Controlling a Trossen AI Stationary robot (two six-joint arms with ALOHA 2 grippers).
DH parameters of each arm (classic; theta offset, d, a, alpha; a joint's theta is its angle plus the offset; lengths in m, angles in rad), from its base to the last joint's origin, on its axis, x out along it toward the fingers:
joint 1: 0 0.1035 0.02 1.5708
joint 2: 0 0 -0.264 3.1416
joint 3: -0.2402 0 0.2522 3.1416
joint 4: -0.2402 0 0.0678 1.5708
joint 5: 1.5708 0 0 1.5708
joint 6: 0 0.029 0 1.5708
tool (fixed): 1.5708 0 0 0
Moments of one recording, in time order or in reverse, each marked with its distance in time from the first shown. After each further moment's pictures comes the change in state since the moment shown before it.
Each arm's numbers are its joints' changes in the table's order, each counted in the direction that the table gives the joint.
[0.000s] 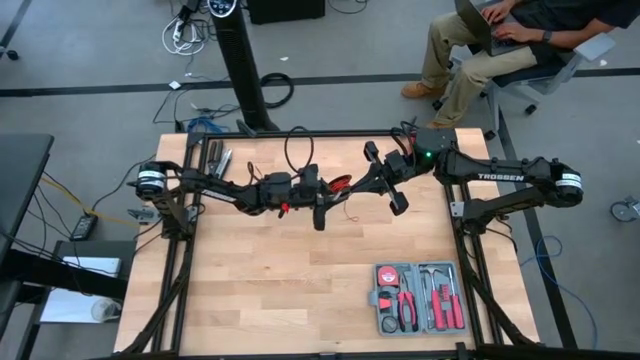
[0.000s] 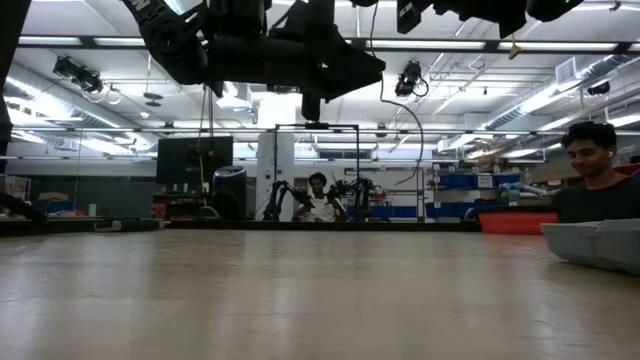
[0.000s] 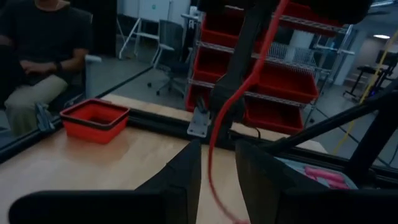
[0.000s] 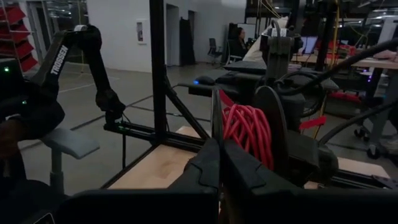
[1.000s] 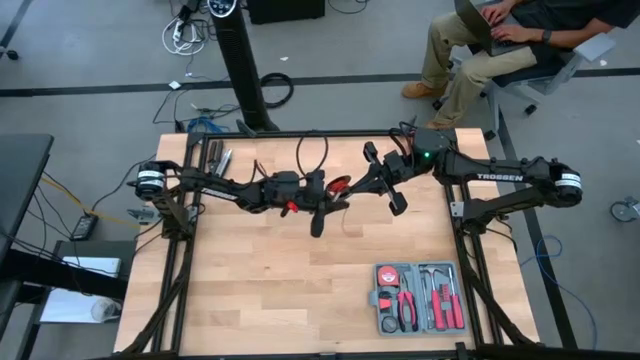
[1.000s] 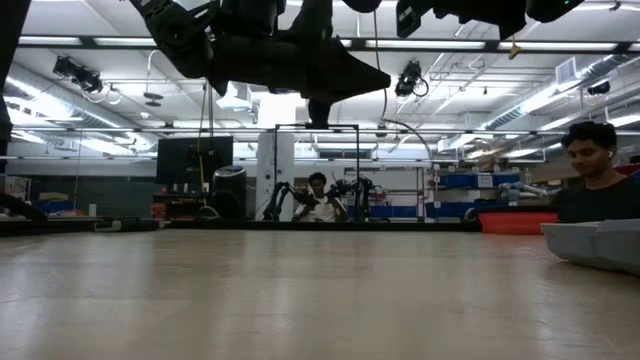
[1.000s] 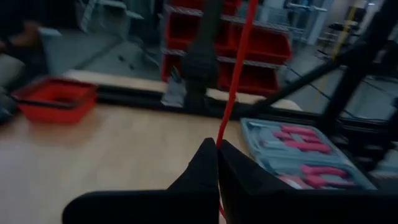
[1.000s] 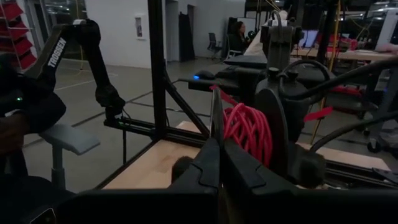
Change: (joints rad) left arm 0.006 0.000 -0.047 -0.172 0.147 0.066; right arm -0.005 -0.003 0.000 -0.012 0.001 -0.001
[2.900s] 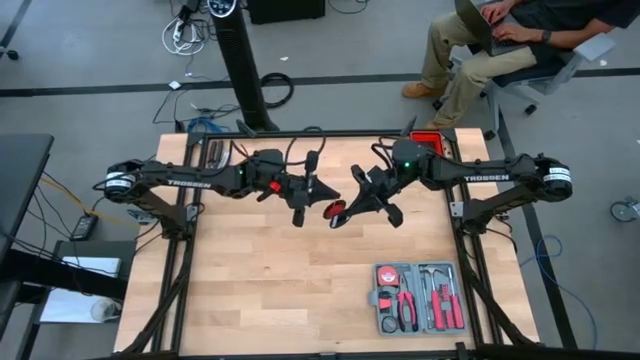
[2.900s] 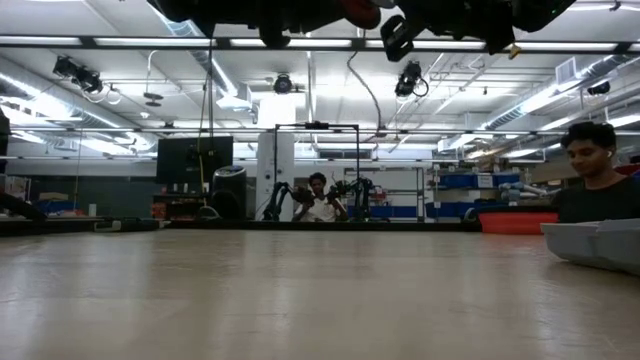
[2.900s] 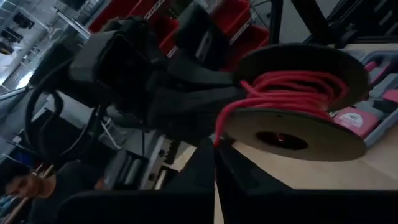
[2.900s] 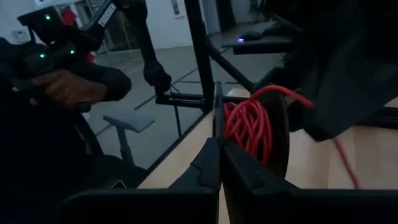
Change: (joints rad) left arm 0.043 0.245 -0.108 -0.344 0.162 0.970; right arm 0.064 -0.111 0.000 -0.057 -0.127 0.103
